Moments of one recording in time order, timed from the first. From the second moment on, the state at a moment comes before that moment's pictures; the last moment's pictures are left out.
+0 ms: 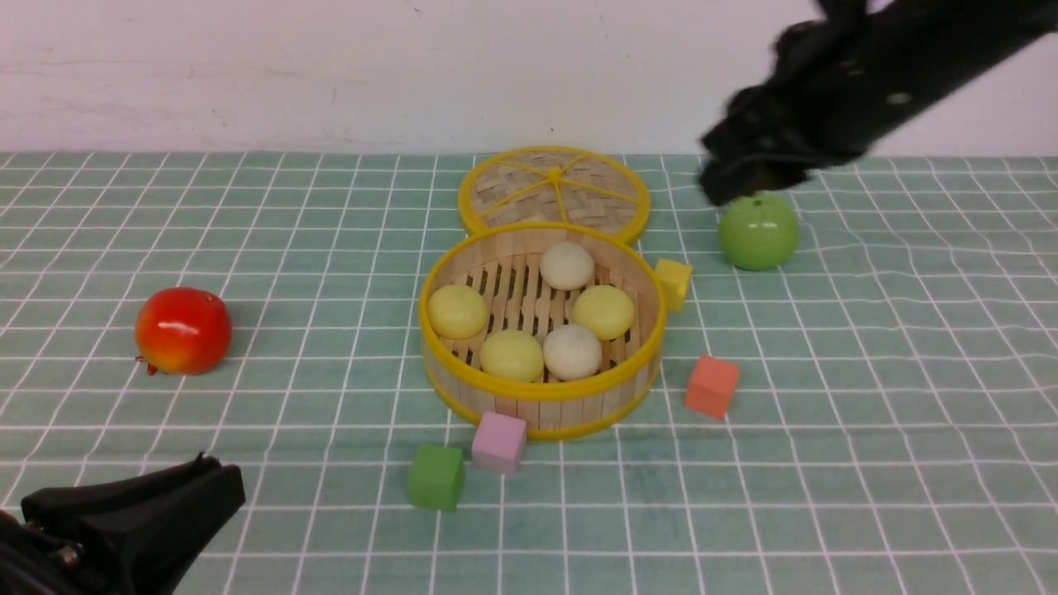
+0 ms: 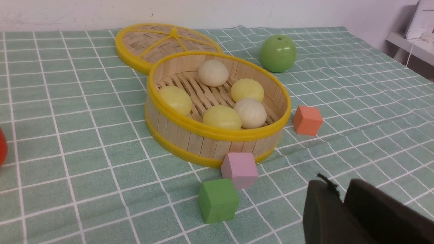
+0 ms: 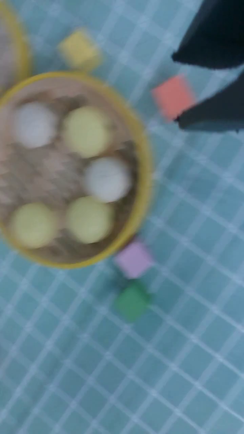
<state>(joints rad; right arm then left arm) 0.38 1.59 -1.70 0.23 1.12 -0.15 -0.52 0.52 -0.29 -0.31 0.03 0.09</state>
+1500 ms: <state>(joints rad) 0.08 0.06 -0.16 0.09 0.53 -0.03 -0.52 0.52 -0.29 -0.31 0.03 0.09</state>
